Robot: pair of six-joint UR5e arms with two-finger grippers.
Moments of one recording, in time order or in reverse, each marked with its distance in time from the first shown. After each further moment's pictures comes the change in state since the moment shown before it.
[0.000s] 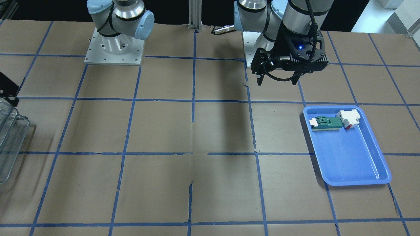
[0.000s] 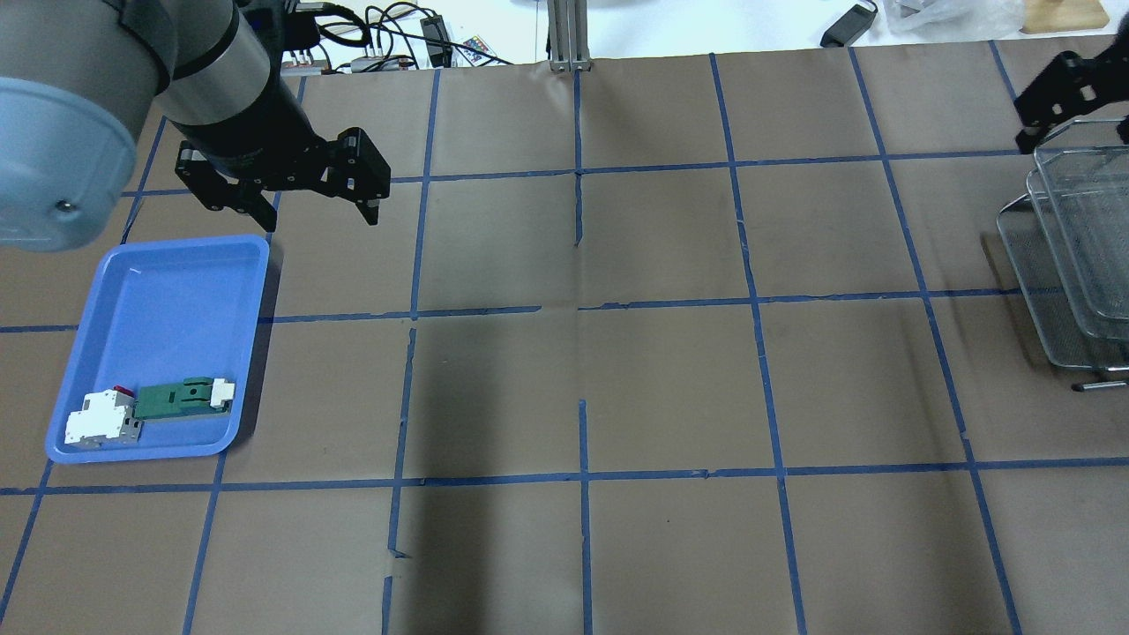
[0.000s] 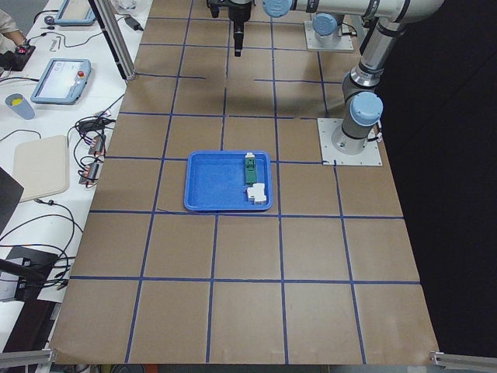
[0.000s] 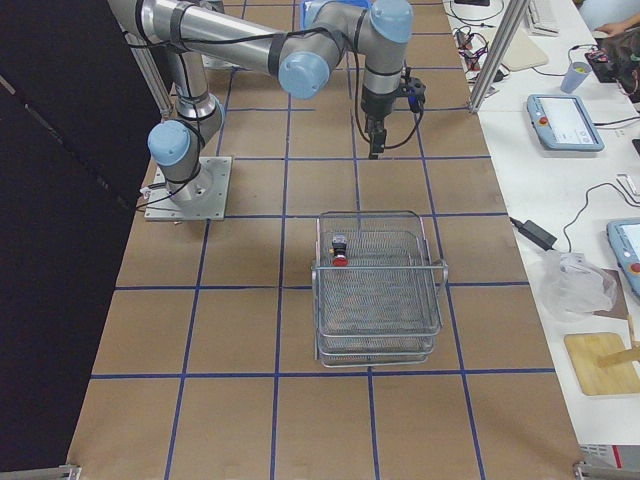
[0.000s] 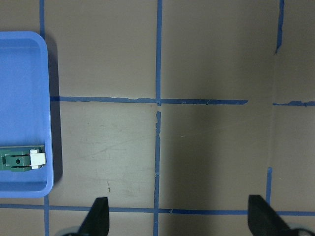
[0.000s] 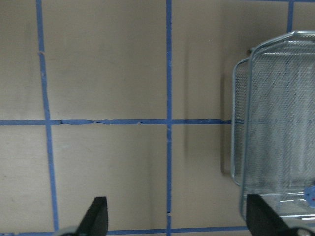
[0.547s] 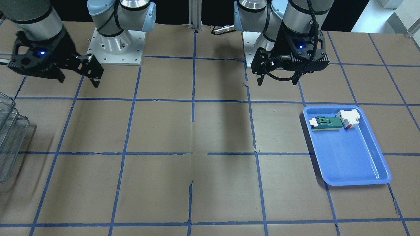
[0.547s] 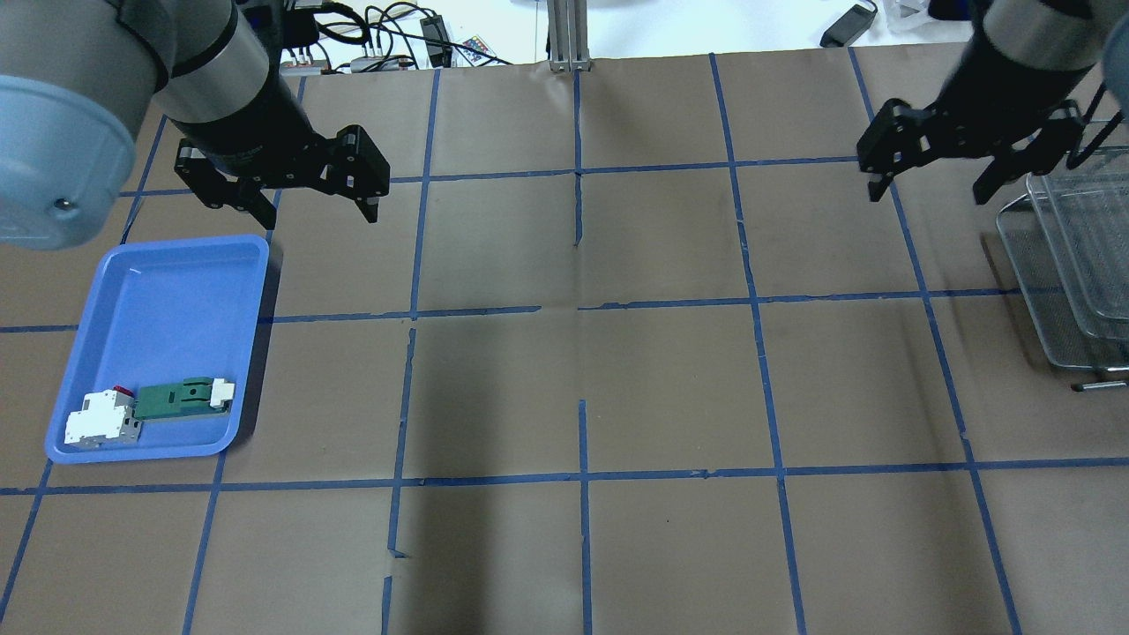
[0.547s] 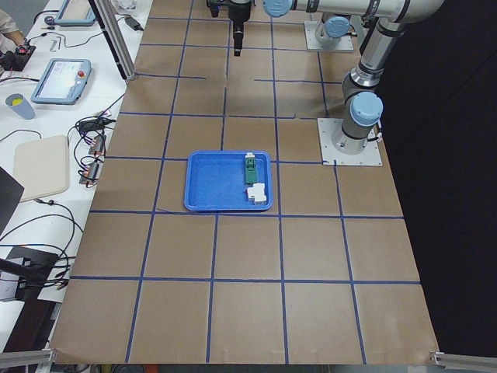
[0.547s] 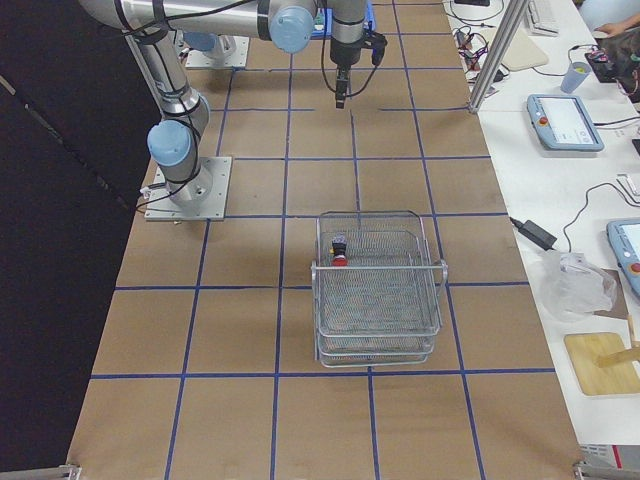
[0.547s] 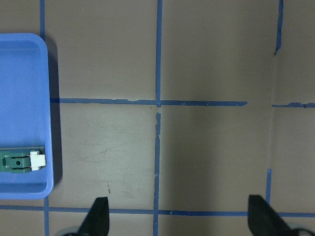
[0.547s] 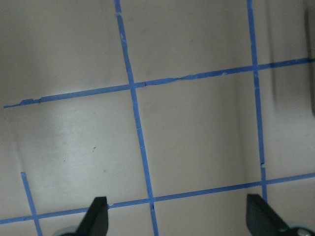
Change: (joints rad) left arm 0.001 -0.002 0.008 0.003 -0.001 0.002; right arm 0.291 -0.168 0.194 0.016 0.034 0.430
